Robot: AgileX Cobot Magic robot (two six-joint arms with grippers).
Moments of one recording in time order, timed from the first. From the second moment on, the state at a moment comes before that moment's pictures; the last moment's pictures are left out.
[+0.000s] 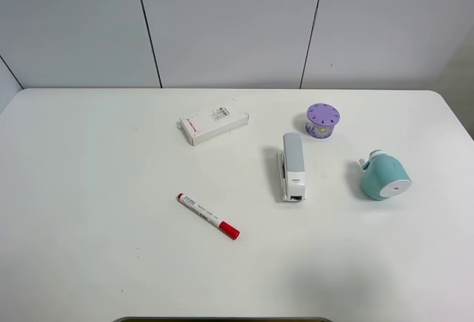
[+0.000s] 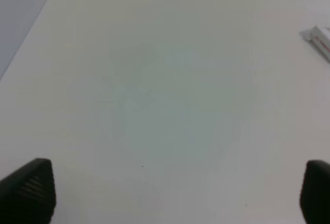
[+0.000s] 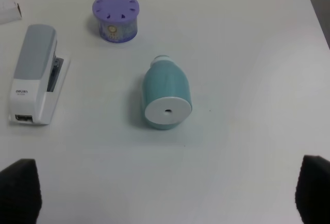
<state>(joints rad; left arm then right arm) -0.01 -0.01 -0.51 0.06 1.06 -0.07 0.05 0.00 -0.51 0.00 1.07 -0.06</state>
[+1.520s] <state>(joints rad) -0.01 -0.01 -0.51 0.06 1.06 -0.07 0.05 0.00 -0.52 0.01 1.07 -0.01</state>
